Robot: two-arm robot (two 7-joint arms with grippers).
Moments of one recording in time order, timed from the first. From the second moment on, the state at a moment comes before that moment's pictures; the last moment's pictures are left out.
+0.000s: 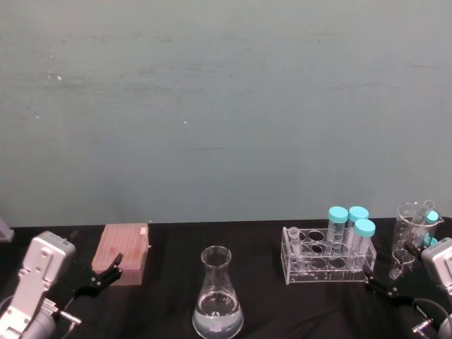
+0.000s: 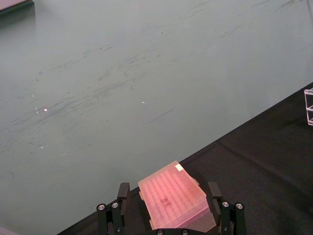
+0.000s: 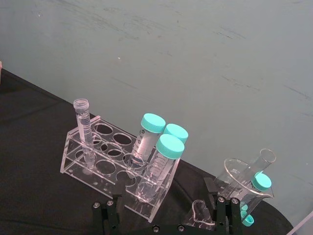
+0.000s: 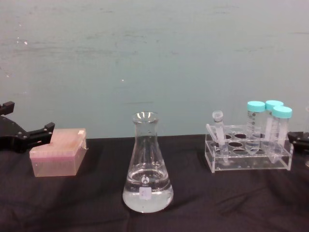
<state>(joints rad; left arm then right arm) -0.20 0.60 0.45 -1.41 -0.25 -0.12 0.03 0.20 0.60 -0.45 -1.41 0.25 -0.12 -0.03</state>
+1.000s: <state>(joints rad) -0.20 0.60 0.45 -1.41 -0.25 -0.12 0.03 0.20 0.60 -0.45 -1.41 0.25 -0.12 -0.03</state>
